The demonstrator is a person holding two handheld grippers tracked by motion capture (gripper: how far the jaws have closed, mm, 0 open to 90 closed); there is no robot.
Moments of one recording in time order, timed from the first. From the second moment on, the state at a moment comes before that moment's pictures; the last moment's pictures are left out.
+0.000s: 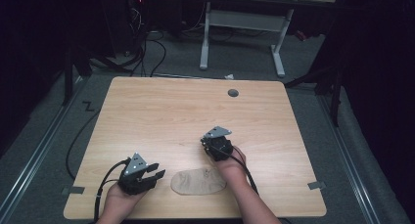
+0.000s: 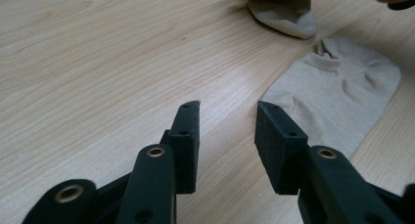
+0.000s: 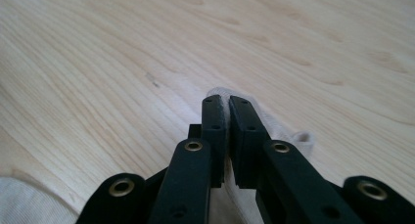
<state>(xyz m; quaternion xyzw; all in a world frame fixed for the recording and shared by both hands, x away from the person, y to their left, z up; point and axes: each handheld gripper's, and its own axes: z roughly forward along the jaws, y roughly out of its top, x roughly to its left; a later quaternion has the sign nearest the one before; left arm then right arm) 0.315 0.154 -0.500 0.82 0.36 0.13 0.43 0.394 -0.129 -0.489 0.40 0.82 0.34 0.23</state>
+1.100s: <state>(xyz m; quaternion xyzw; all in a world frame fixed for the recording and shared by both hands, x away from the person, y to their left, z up) 0.318 0.145 -0.503 0.83 0.35 0.12 0.43 0.336 -0.277 -0.501 0.51 0.73 0.37 0.27</state>
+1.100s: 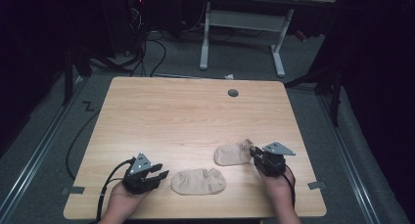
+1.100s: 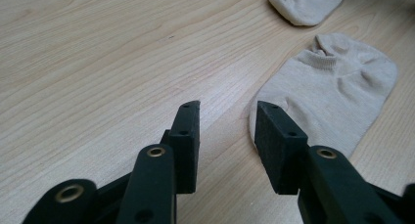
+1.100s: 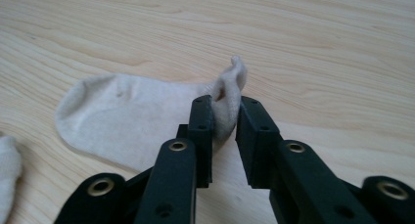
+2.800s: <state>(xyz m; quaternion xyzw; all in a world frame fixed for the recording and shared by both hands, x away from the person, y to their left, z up) 0.321 0.122 -0.499 0.84 0.32 0.13 0.42 0.332 -0.251 -0.501 0.45 0.77 0.36 0.26</state>
